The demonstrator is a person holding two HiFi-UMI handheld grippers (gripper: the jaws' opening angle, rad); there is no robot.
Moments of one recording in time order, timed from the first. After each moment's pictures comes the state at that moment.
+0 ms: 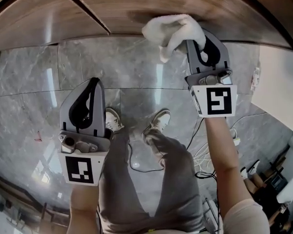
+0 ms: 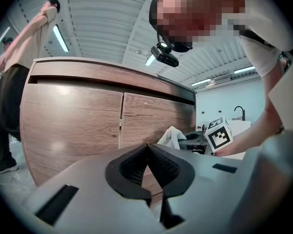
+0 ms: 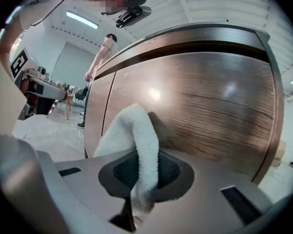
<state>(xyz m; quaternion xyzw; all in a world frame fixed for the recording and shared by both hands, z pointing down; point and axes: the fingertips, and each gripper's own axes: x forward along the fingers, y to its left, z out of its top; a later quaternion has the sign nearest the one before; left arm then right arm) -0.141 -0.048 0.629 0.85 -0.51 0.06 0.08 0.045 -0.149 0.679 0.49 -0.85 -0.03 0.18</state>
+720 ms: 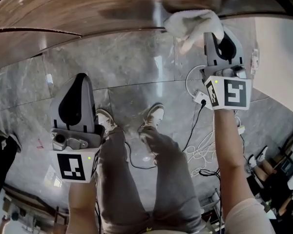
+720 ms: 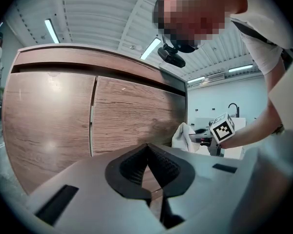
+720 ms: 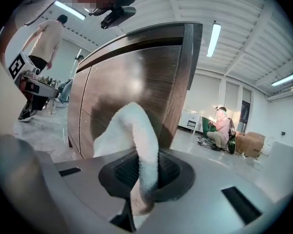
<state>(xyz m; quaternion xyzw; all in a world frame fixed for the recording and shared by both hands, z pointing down) -0.055 -0.065 0.652 0.87 -0.48 0.07 0.06 0.205 -0.137 0.703 0.57 -0.80 -0.01 0.20</state>
